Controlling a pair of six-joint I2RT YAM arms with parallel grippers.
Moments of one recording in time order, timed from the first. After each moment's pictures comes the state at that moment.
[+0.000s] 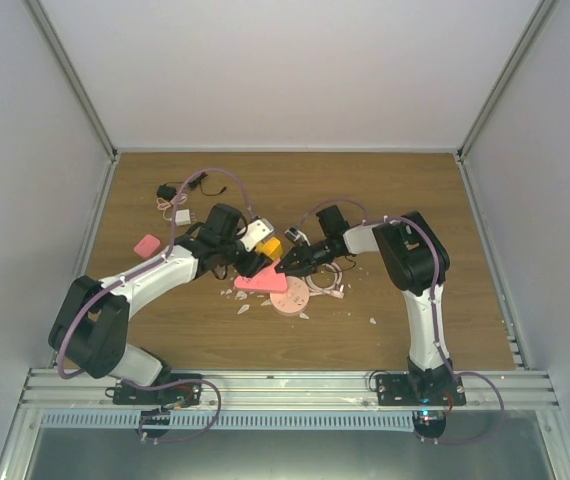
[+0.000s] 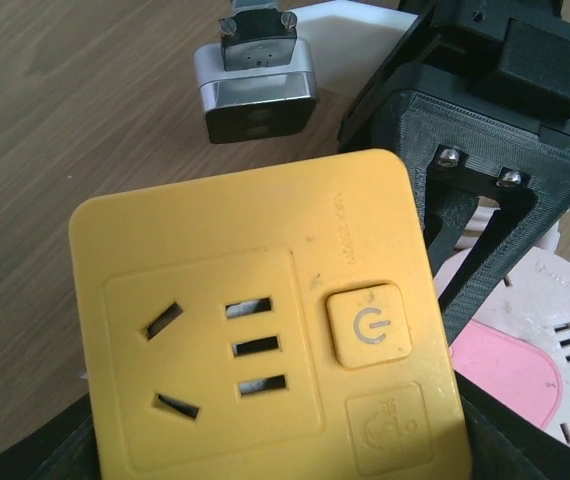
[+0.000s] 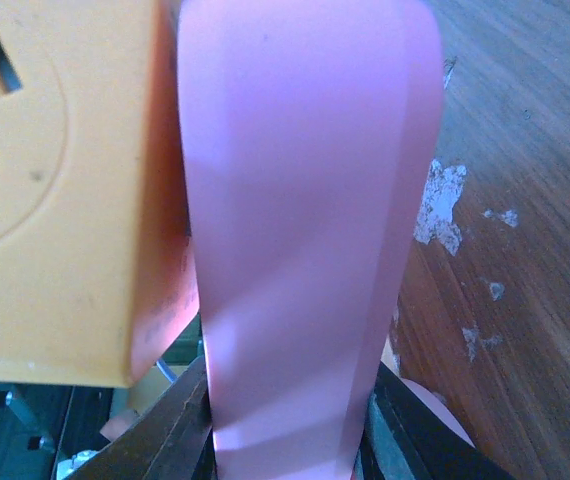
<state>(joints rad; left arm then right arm) -0.51 1.46 0.90 -0.30 0.30 0.28 0.45 2.18 1.18 -0.13 -1.35 0.27</state>
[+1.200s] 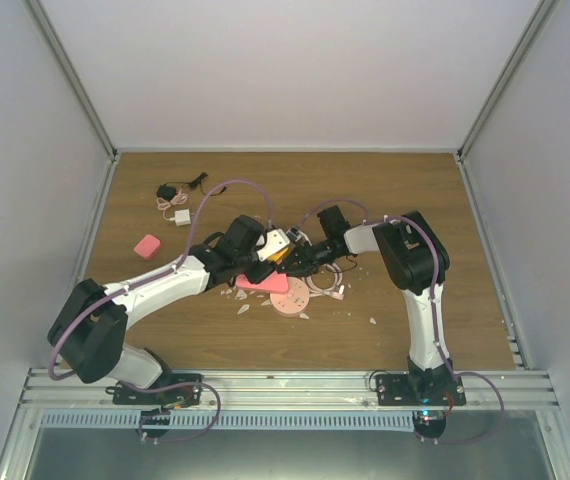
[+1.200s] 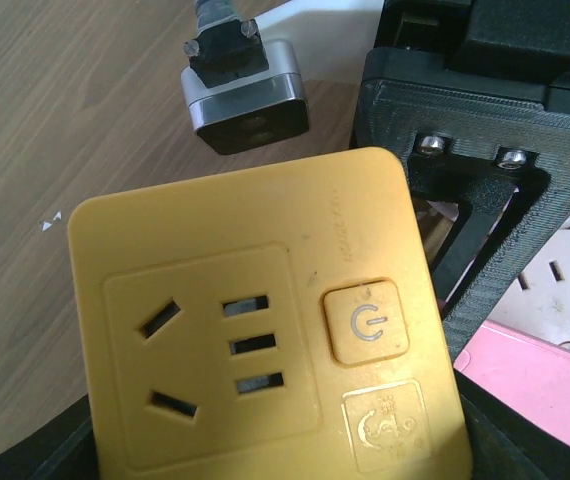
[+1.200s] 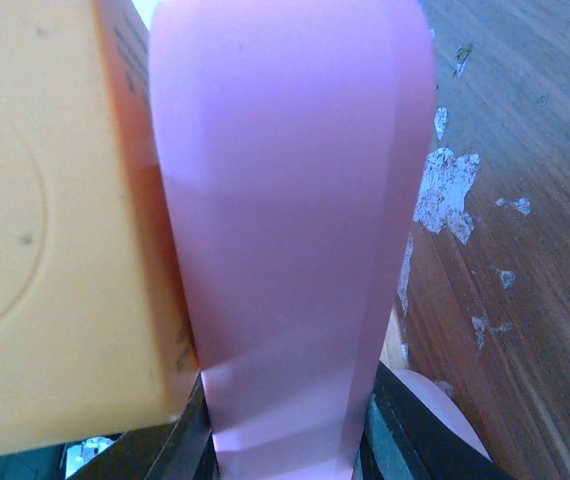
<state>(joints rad) -0.69 1.44 0.90 -0.29 -0.02 0.32 0.45 2.19 1.18 -0.14 -1.39 0.25</state>
